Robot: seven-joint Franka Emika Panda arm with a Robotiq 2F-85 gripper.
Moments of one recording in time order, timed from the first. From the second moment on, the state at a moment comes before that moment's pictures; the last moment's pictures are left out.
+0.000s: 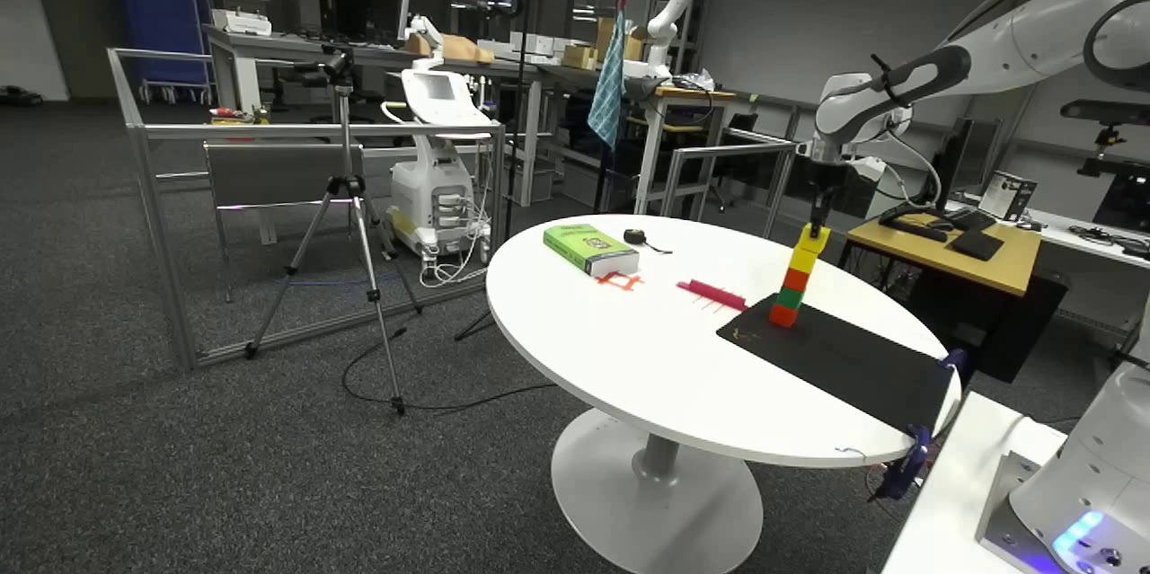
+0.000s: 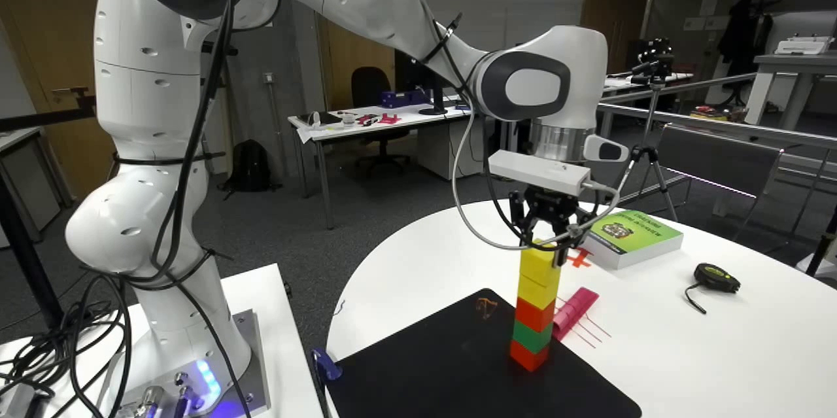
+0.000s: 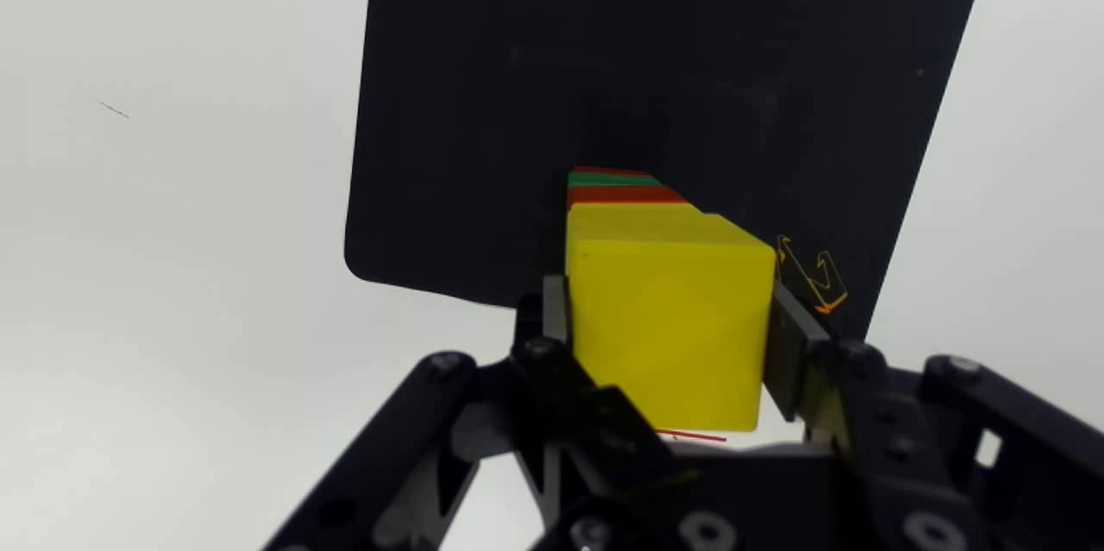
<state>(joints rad) -0.23 0.25 -0.20 -1.90 -0.05 2.08 -0.64</state>
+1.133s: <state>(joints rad) -0.24 0.21 -0.20 -1.90 -0.03 2.08 -0.64</state>
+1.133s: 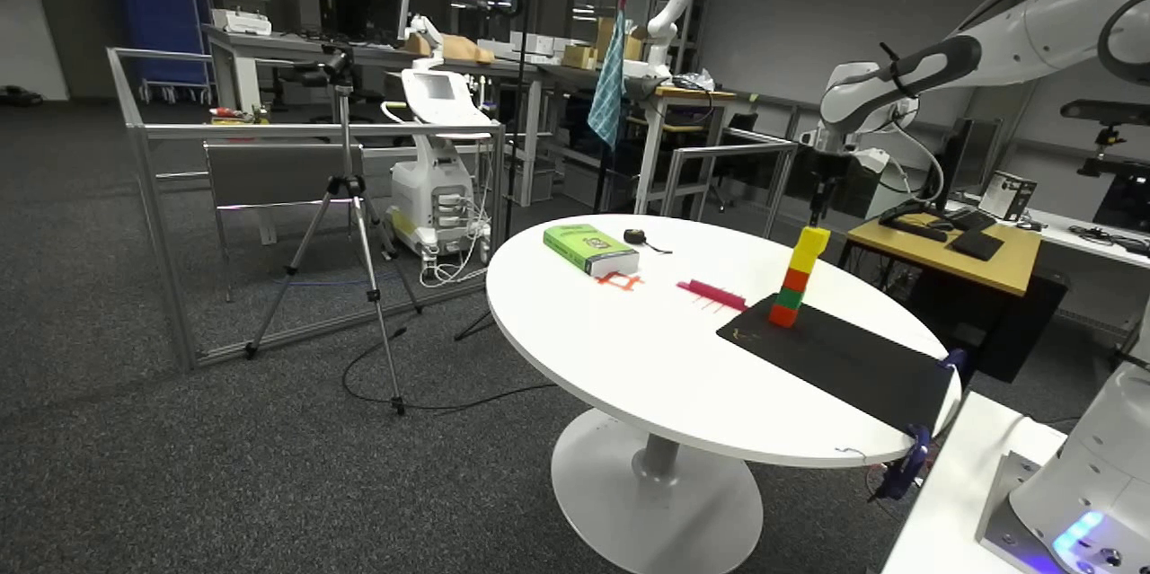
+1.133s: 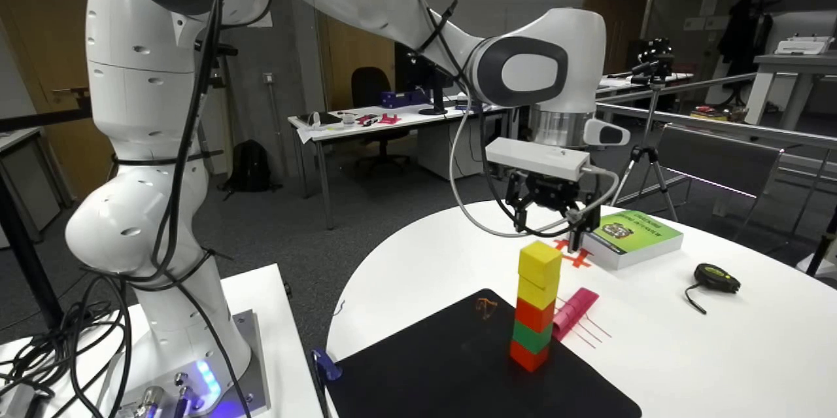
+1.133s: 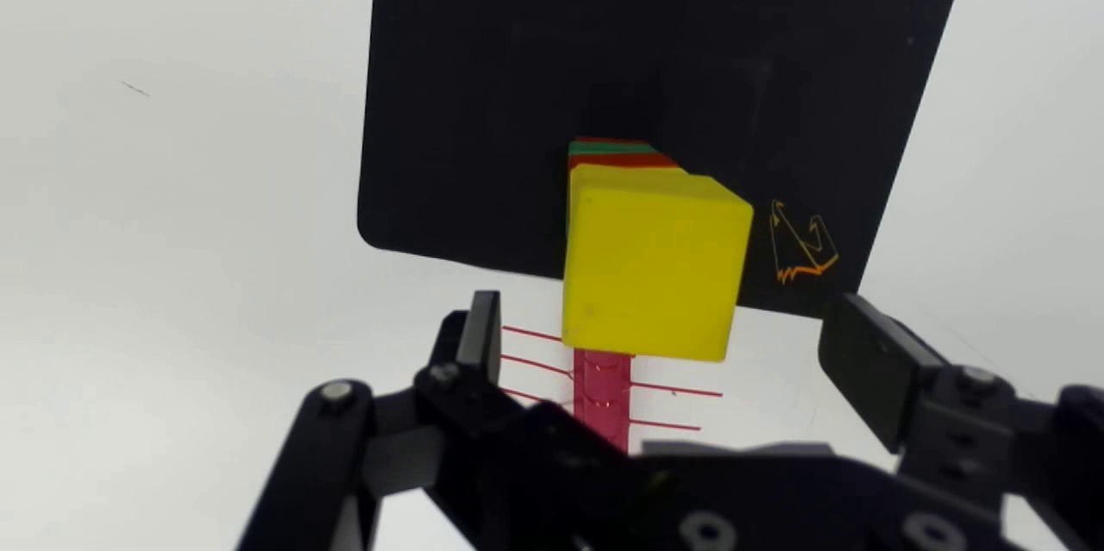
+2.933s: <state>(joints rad) -0.28 -0.06 -0.28 -2.17 -0.01 2.09 -0.70</state>
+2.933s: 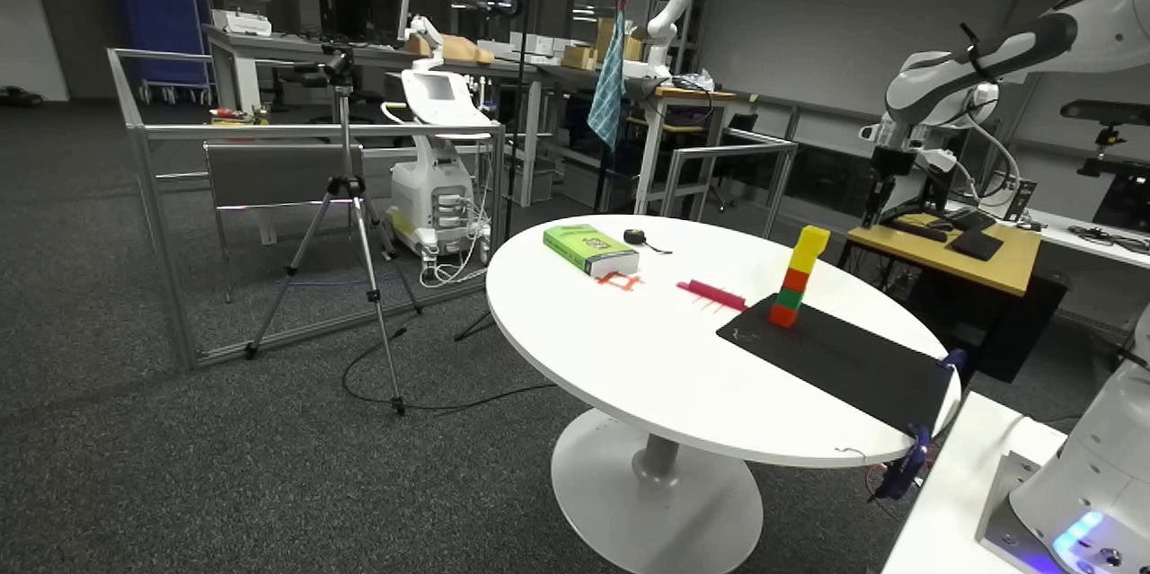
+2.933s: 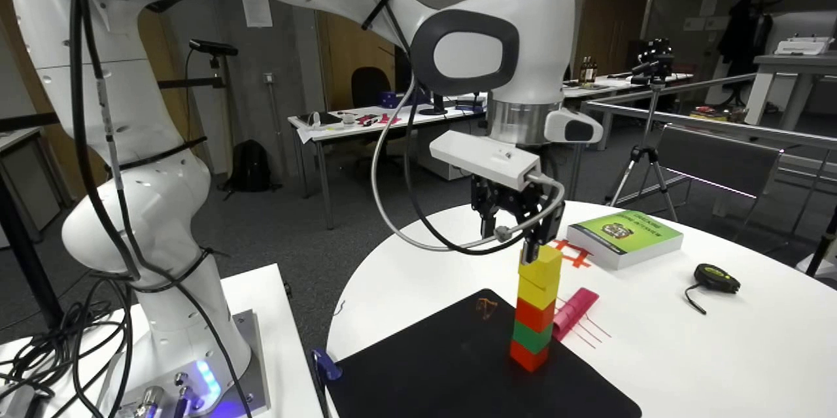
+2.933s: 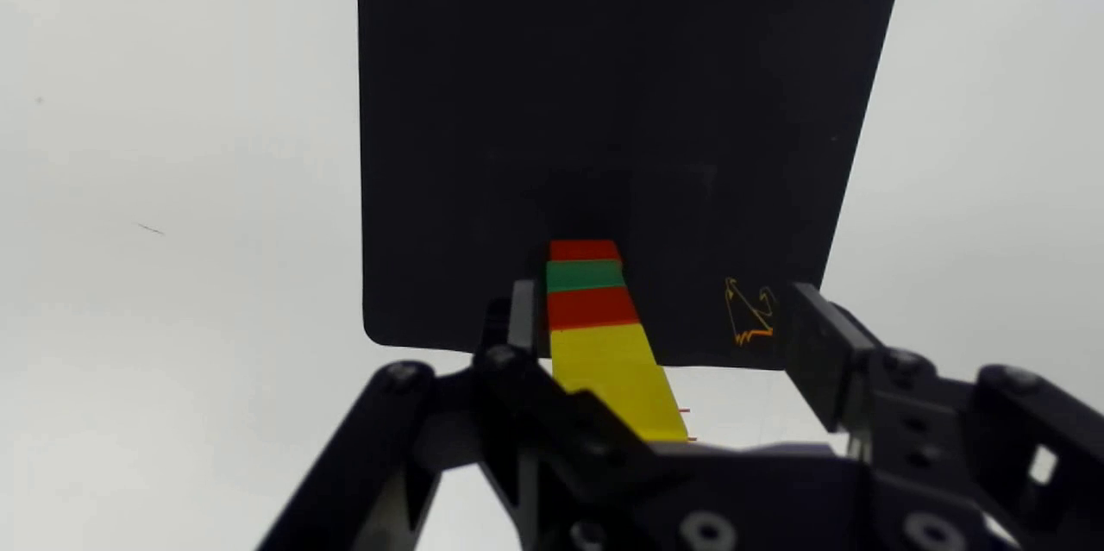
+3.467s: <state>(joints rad) -0.26 -0.05 -0.27 -2.20 -0.01 2.19 -0.69</state>
